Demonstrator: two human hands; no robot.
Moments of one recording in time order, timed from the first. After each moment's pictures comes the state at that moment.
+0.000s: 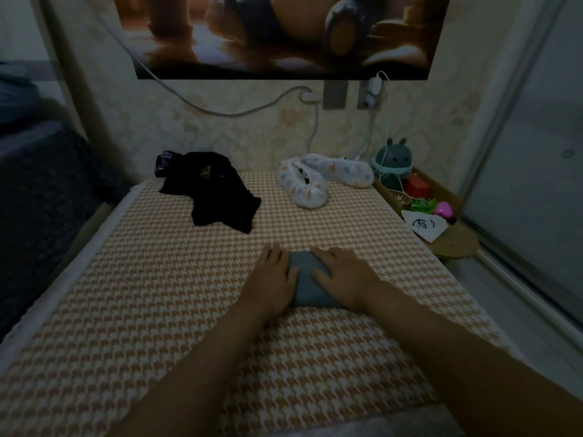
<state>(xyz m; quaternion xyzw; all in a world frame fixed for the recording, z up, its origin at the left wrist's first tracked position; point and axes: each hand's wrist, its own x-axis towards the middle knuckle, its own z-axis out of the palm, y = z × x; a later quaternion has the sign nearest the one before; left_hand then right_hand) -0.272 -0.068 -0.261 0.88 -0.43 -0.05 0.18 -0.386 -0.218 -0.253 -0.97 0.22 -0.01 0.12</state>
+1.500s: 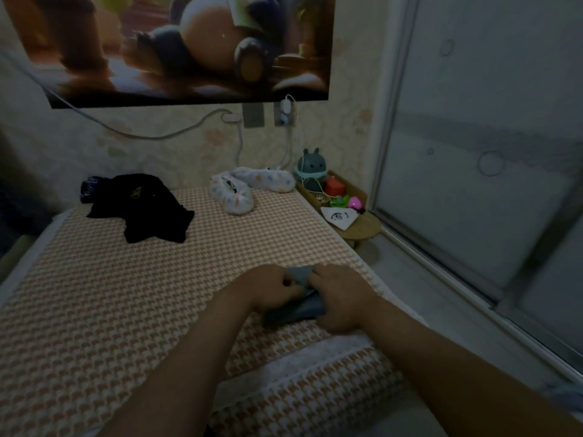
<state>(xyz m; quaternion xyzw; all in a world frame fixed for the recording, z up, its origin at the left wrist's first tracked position) -0.413 -0.086 -0.186 0.77 -0.61 -0.16 0.11 -0.574 -0.201 -0.225 -0.98 0.15 -0.10 -0.04</state>
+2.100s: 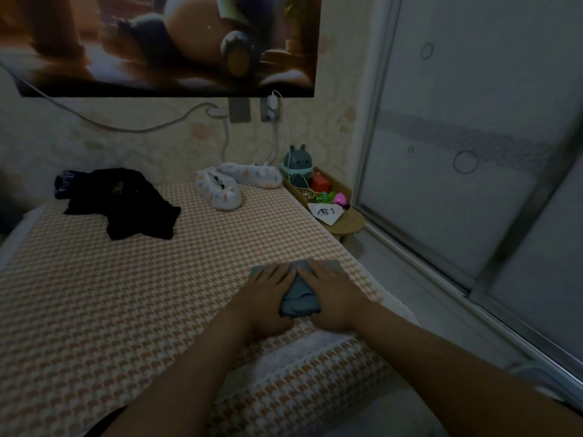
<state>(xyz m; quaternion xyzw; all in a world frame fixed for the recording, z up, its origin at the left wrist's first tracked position) -0.405 -0.075 -0.246 0.71 -0.70 -0.03 0.00 -0.578 -0.189 -0.243 -0.97 0.25 0.01 0.03</state>
